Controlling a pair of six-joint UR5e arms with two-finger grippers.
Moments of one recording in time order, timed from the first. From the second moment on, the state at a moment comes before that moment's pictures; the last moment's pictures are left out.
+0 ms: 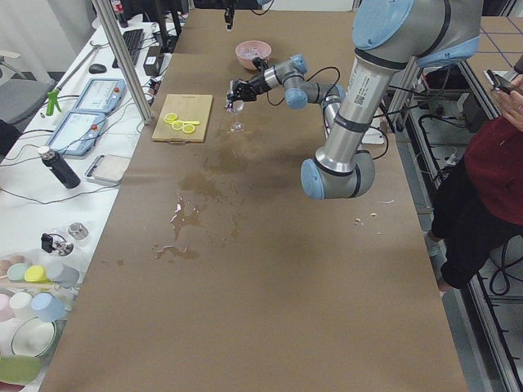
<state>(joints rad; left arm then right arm) -0.37 -2.19 -1.80 -1.79 -0.79 0.06 1.14 -1.10 1.82 -1.84 2.14 0.72</state>
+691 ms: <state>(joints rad) -0.37 -2.20 -1.80 -1.74 -0.75 0.18 1.14 -1.04 1.80 -1.84 2.14 0.72</state>
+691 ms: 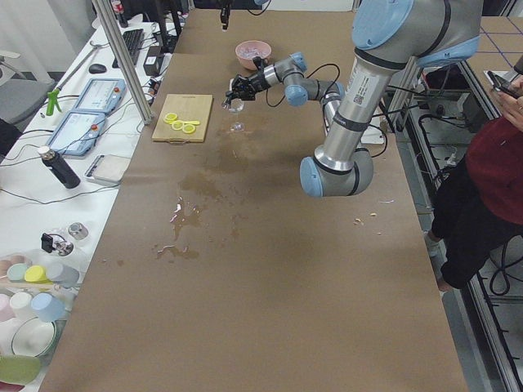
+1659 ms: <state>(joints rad) -0.37 -2.24 -1.79 -1.66 -0.68 0.27 1.09 -0.97 1.81 -1.82 2.14 0.72</state>
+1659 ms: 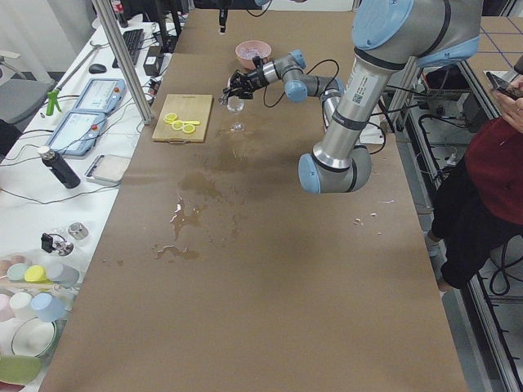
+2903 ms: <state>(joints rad) -0.38 -2.26 -1.80 -1.72 -0.67 0.43 1.06 -0.91 1.80 -1.80 2.14 0.73</state>
